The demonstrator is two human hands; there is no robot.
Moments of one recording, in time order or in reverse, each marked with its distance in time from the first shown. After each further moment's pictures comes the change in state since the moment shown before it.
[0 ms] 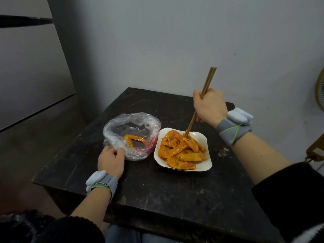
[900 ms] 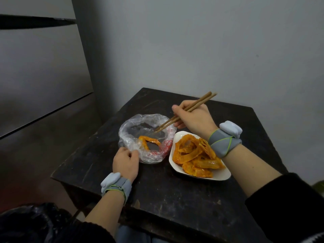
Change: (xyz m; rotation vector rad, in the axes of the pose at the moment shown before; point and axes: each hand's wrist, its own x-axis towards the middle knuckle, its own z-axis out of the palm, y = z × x) left_hand 0.000 -0.001 -0.001 -0.088 -0.009 -0.028; right_hand -0.017 -0.032 0.061 0.555 -0.316 -0.031
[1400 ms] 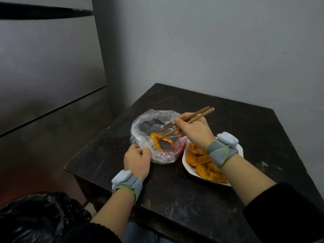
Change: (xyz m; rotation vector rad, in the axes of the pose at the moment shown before) left_hand -0.001 0.003 -0.002 -0.053 0.016 -0.022; right_hand 0.008 0.035 0.046 0.024 -0.087 0.087
